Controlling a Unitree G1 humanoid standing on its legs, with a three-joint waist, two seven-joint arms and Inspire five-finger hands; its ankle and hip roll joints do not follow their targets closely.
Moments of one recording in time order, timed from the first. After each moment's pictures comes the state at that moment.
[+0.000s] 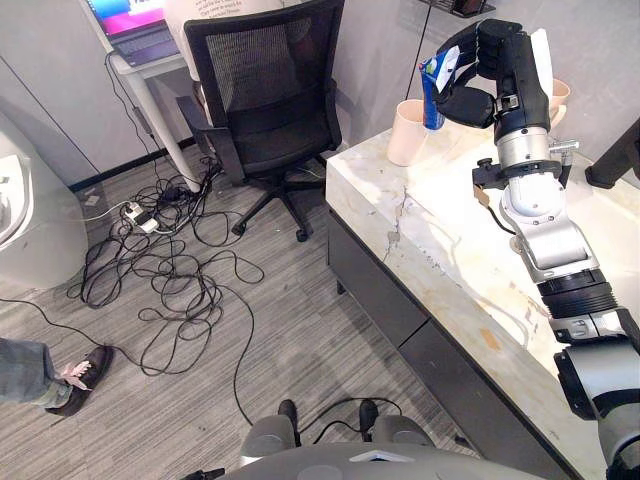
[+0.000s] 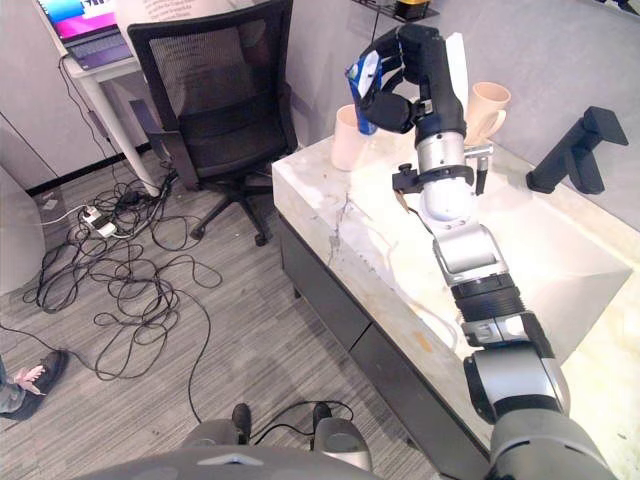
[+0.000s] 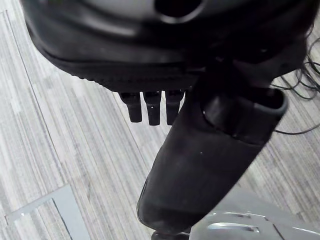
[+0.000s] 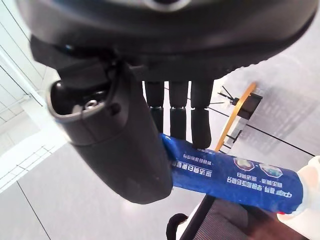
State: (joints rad) left arm 0.14 0.27 -0.14 1.21 -0.35 0.16 -0.06; right arm -0.68 -0.65 0.19 0.20 0.09 -0.14 -0.28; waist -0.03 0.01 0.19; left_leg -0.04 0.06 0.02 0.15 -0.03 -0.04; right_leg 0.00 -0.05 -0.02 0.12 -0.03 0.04
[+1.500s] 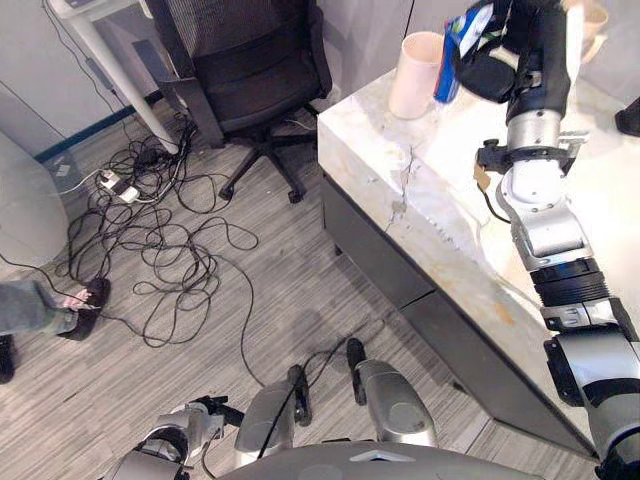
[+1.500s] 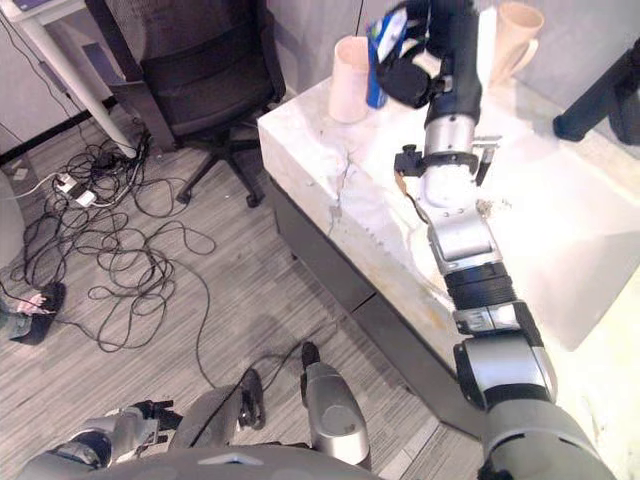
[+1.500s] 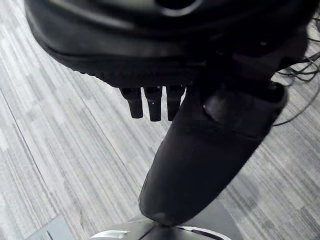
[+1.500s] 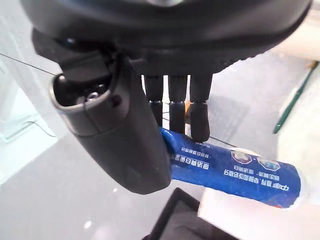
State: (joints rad) left arm -0.13 0.31 -0.23 1.20 -0.40 0.29 0.02; right arm -0.74 -0.60 0.18 0.29 0.12 -0.16 -0.40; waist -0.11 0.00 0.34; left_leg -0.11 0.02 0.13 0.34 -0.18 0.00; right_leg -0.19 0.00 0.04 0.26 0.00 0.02
